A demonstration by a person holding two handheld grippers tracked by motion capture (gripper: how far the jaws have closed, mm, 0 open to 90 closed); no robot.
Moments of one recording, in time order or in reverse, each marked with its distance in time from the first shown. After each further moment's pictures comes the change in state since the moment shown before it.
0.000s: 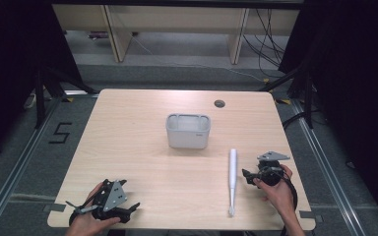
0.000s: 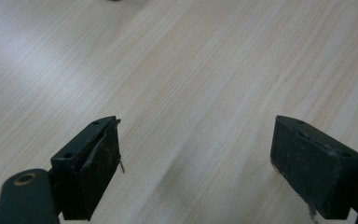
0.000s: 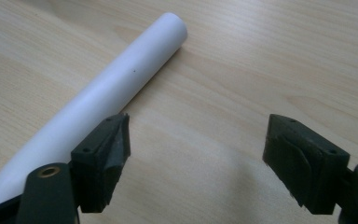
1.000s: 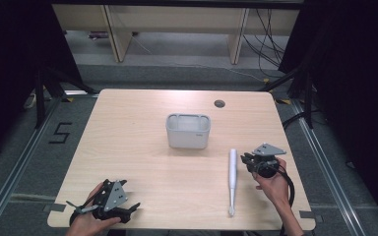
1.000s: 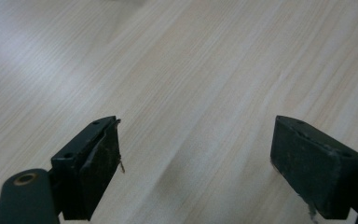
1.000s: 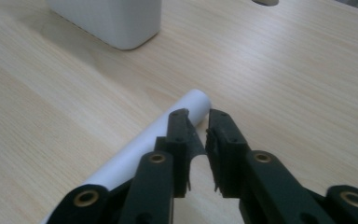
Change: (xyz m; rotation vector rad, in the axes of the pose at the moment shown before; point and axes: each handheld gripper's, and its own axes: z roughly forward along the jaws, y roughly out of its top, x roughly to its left) left arm 0.000 0.000 0.001 0.008 0.006 0.004; right arm 0.012 0.027 -0.002 -0.169 0.022 -0.139
